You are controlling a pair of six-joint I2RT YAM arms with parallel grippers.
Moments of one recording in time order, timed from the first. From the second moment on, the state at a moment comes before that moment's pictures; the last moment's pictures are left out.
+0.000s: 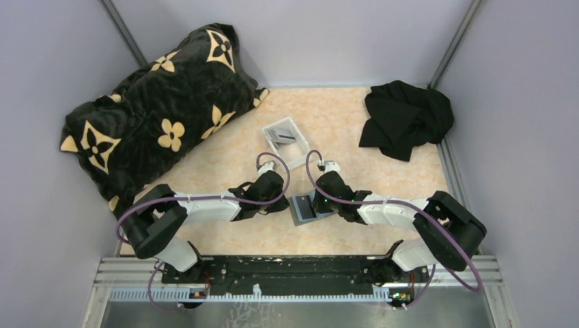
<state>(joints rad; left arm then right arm) -0.92 1.55 0.64 0.07 -0.17 -0.93 0.83 1.37 0.52 0.04 0.14 0.63</state>
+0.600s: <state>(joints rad) -0.92 1.55 0.64 0.07 -0.17 -0.93 0.83 1.35 0.52 0.01 0.16 0.63</state>
